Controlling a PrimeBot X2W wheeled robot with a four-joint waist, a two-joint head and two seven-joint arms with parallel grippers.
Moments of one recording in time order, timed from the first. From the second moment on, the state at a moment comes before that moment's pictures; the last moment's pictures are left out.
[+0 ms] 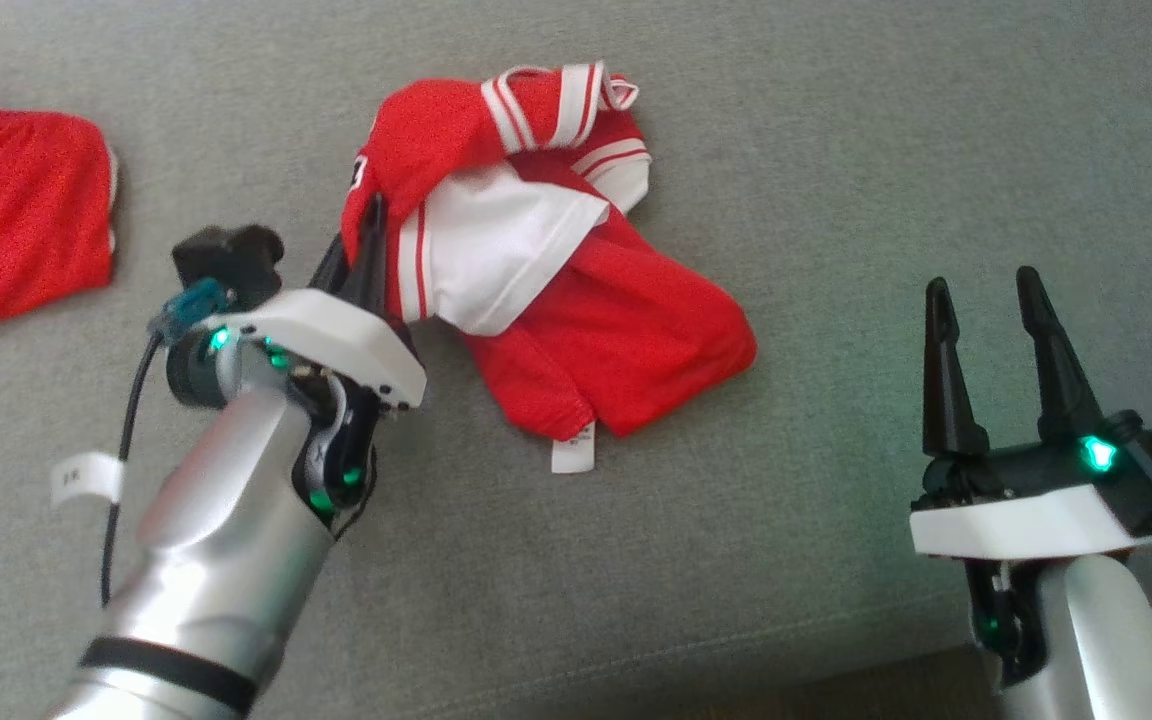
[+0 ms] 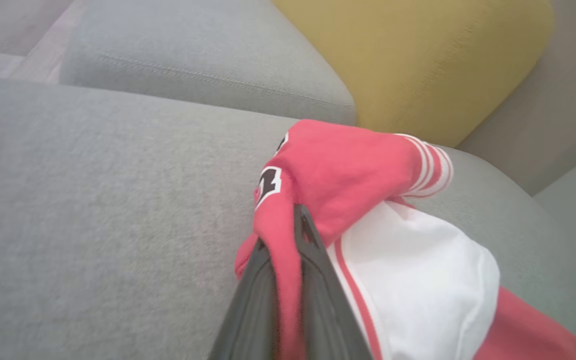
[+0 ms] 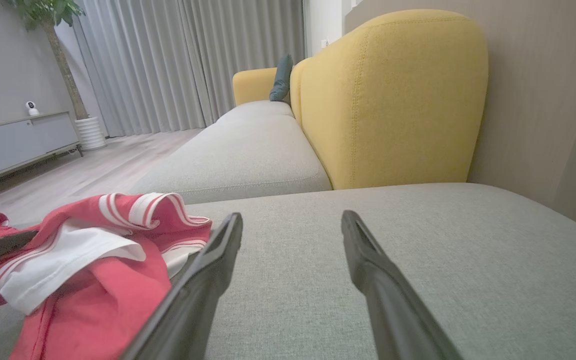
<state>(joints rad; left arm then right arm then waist) -0.63 0.17 -0.59 0.62 -0.74 0.07 -0.25 -0.10 -0.05 0.05 0.04 0.15 0.12 -0.25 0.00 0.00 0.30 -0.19</state>
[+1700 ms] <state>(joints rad) 0.02 0.06 -0.21 0.18 -0.28 0.00 -0.26 0.02 -0.05 0.02 0.18 0.12 0.12 -0.25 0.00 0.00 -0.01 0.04</state>
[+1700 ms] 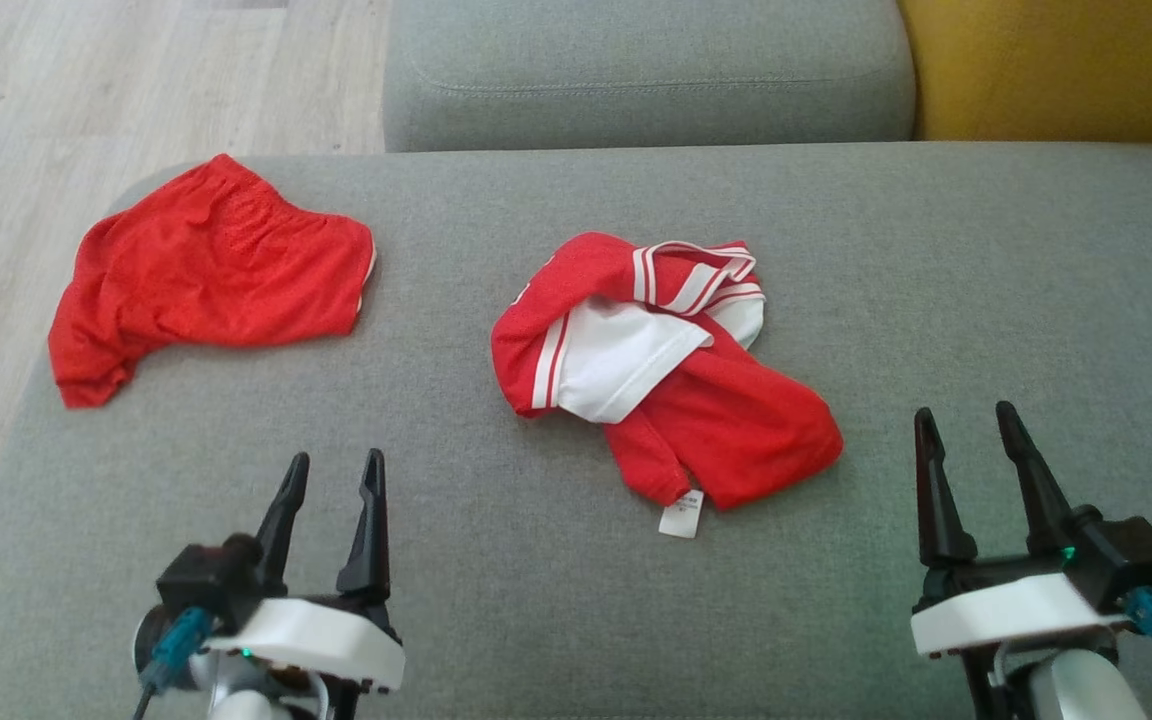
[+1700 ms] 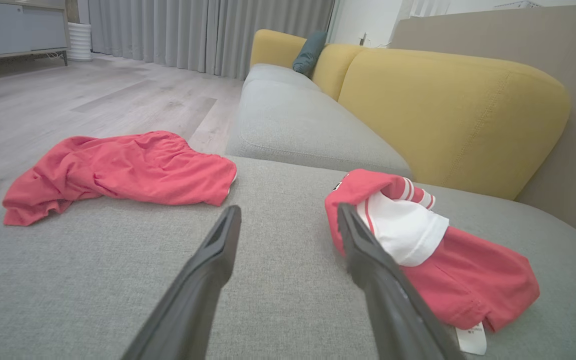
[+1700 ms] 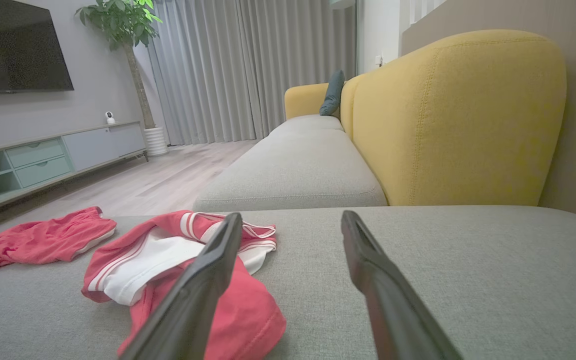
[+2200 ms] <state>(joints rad) 0.03 0.05 -0.22 0.20 -0.28 0.00 -0.26 0.02 -0.05 0.02 0.19 0.12 0.12 -0.25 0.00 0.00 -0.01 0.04</state>
